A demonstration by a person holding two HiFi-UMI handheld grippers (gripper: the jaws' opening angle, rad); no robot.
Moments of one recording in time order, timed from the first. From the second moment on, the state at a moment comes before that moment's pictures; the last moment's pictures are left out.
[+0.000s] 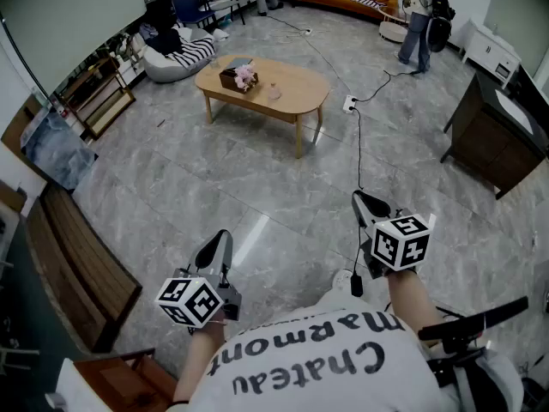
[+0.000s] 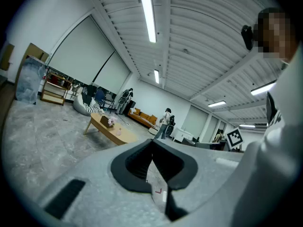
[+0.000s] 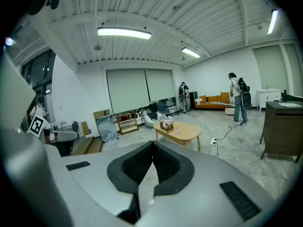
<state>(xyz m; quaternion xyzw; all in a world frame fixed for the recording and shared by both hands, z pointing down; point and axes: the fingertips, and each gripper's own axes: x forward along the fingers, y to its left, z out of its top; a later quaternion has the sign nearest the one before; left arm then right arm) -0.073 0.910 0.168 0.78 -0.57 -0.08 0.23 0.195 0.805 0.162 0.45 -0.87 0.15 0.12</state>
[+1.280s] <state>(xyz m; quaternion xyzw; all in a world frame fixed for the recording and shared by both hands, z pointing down) -0.083 0.865 0.188 0.76 -0.58 -0.10 0.26 0.182 0.748 0.191 0.43 -0.87 0.20 0.13</state>
